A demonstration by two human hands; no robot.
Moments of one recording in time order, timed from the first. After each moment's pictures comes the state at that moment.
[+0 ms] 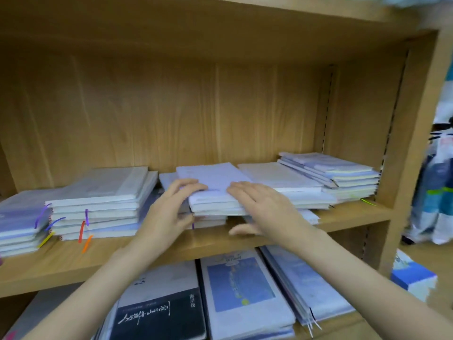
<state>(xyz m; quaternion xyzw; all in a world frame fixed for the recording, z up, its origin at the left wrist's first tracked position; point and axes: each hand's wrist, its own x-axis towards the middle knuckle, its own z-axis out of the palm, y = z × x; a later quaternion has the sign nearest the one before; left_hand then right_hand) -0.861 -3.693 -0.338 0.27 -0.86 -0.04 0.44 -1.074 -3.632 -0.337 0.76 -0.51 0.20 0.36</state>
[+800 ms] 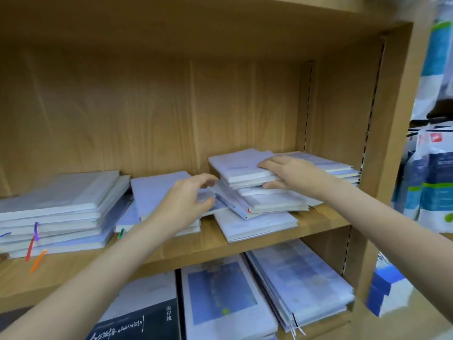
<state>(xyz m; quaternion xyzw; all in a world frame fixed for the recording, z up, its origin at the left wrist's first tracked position) -0.943 -3.702 -0.310 0.31 -0.88 -0.05 0.35 -1.201 -3.653 -0.285 0.73 -0.64 0.07 0.23</state>
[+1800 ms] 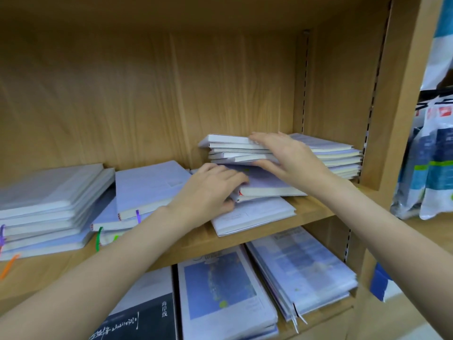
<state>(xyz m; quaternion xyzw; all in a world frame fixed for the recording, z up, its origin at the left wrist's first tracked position) -0.998 -3.722 -0.324 0.11 -0.93 0.22 0.28 -1.186 -3.642 -0.297 0.73 -0.56 0.29 0.25</state>
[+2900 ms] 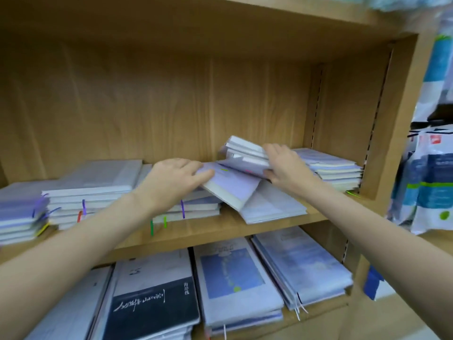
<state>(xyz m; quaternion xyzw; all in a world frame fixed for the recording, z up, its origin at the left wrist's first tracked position) -0.867 -3.708 -0.292 0.14 -0.83 0.45 0.30 -1.126 -3.640 -0.285 0.67 -0.66 0.17 0.29</state>
